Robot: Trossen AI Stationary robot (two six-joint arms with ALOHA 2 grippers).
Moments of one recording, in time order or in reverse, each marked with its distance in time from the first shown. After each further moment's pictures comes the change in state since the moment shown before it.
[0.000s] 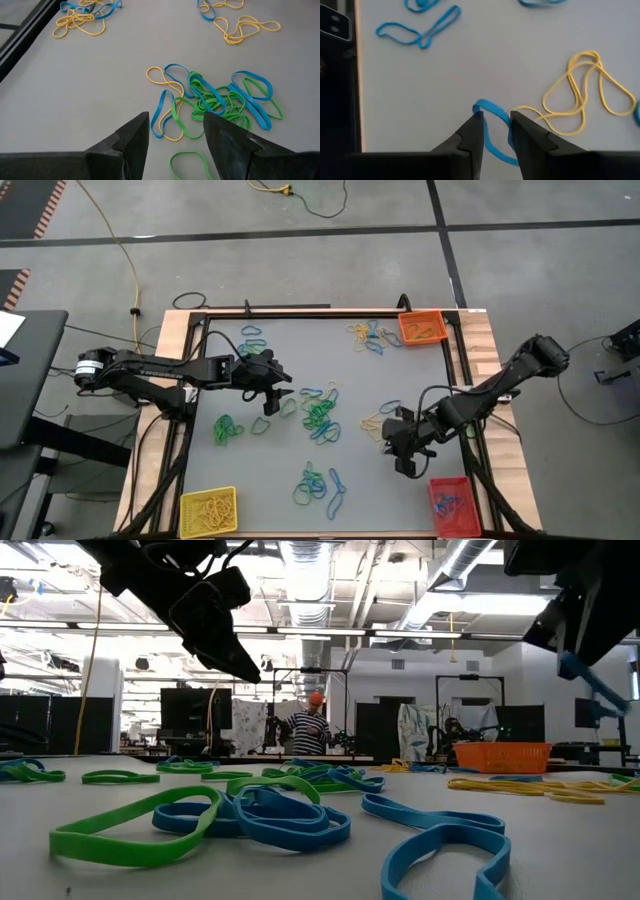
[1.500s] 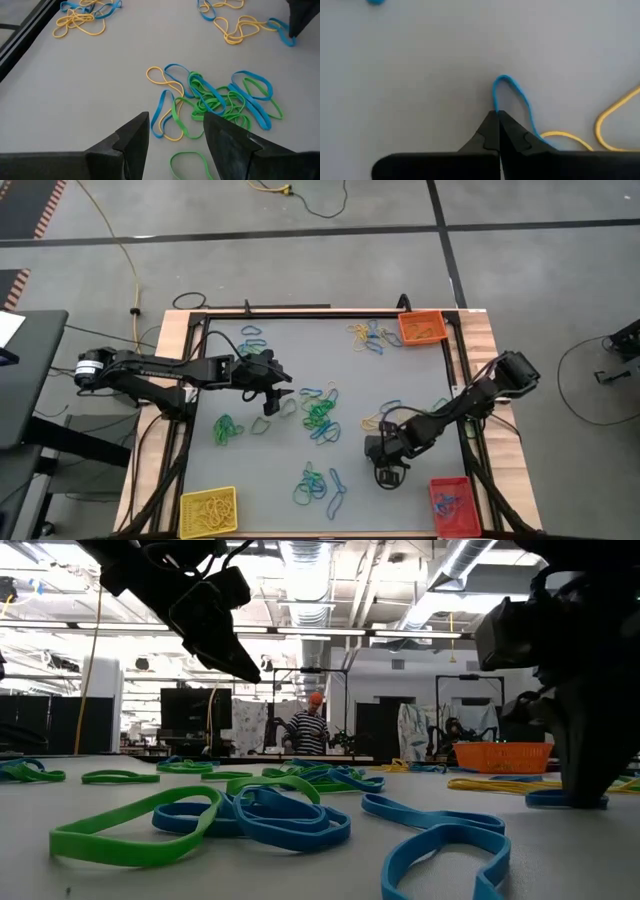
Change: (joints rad) left arm 0.000 0.000 0.000 0.000 0.000 0.000; right arm -0.031 0.360 0.001 0.200 -0.094 -0.079
